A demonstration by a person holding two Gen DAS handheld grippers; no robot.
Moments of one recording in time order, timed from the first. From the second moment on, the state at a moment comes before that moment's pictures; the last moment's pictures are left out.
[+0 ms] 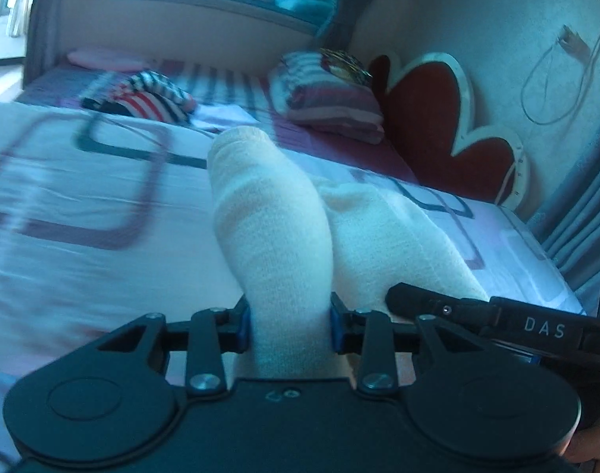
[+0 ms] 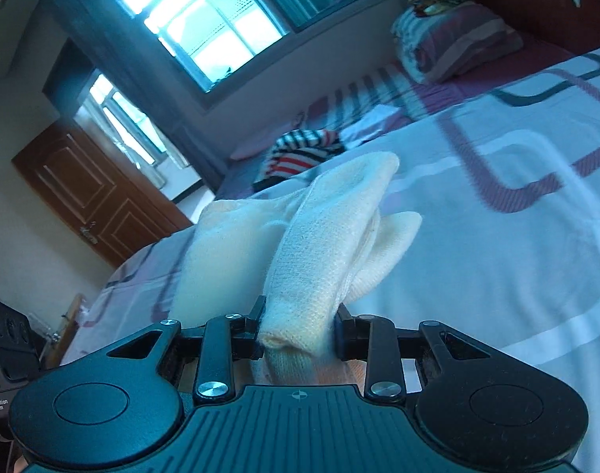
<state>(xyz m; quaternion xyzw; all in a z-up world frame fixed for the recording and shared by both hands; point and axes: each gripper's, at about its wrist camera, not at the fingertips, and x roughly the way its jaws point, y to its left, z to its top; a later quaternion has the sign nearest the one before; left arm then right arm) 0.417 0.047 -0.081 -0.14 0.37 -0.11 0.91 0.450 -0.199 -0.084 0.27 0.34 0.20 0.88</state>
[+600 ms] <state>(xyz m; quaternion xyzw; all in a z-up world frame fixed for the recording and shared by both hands) 0.415 0.342 -0.112 -0.16 0.39 -0.06 0.90 0.489 0.129 -0.115 0.26 0.37 0.24 0.86</state>
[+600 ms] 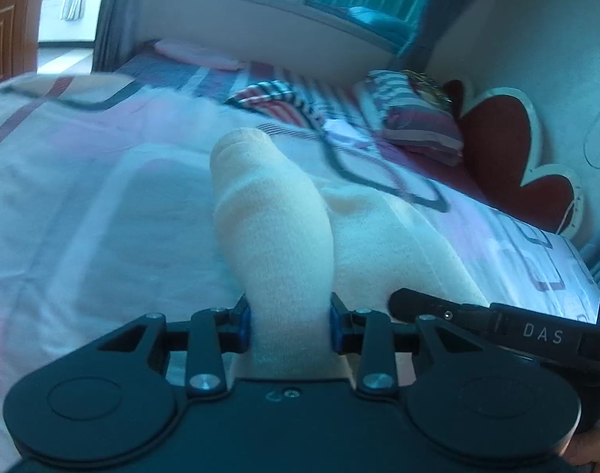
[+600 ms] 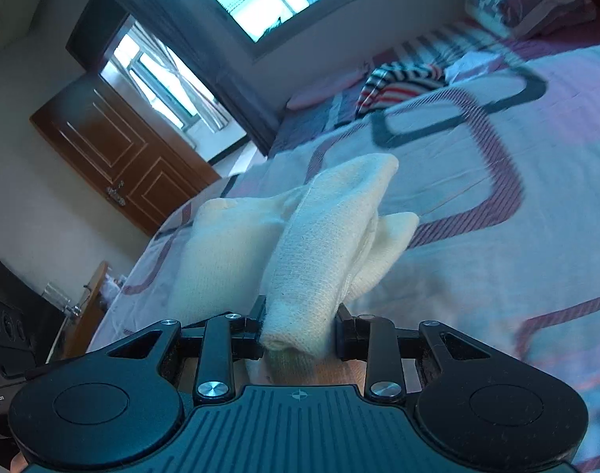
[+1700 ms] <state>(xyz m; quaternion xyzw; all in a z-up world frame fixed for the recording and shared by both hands) 0.426 0.375 -0.118 -0.16 0.37 0.03 0.91 0.529 0.132 -0.125 0.19 0.39 0.15 0.89</state>
